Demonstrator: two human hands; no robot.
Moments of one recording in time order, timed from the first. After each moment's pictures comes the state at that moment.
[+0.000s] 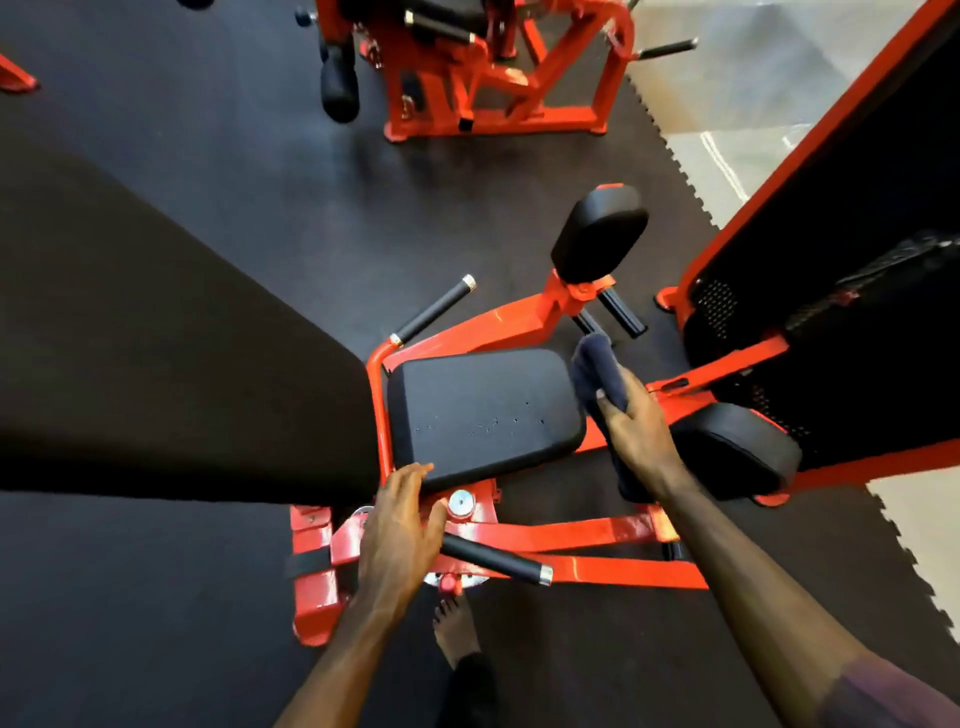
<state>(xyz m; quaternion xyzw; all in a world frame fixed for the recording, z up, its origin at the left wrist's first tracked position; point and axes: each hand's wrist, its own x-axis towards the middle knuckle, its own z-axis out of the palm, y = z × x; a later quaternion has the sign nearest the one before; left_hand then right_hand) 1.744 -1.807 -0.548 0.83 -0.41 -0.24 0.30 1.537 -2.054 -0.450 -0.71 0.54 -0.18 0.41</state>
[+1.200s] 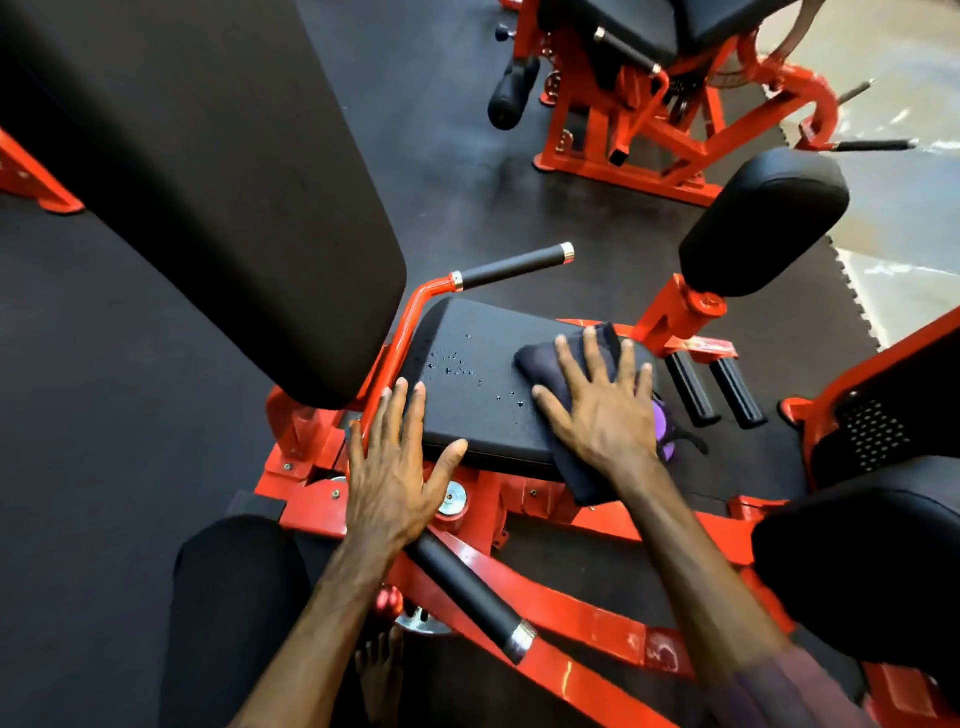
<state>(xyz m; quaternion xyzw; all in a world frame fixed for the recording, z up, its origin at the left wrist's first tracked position) 1.703 -1.857 -0.738 0.92 -0.32 0.01 0.25 1.602 -2.104 -0.660 -0.94 0.34 0.03 0.00</state>
